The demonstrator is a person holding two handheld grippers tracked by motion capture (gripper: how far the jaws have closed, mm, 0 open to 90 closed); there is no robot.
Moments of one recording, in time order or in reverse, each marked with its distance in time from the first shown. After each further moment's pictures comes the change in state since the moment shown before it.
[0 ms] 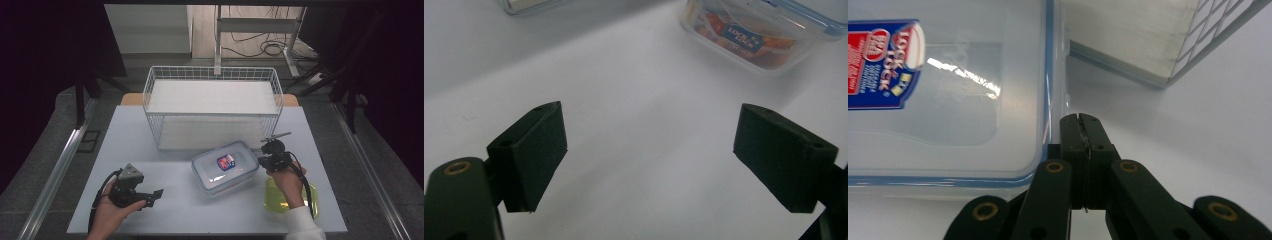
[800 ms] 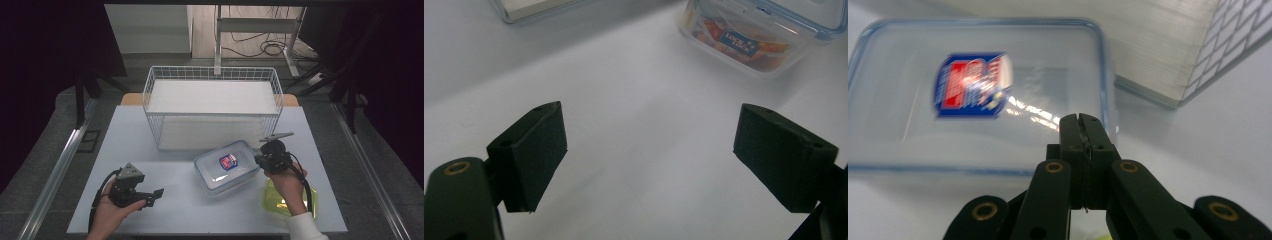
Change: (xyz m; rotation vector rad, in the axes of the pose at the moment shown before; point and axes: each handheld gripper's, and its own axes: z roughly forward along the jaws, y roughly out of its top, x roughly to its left) left arm 0.000 0.002 -0.005 -0.016 -0.007 -0.004; right arm 0.016 0.005 -0.030 -0.088 0.044 -0.006
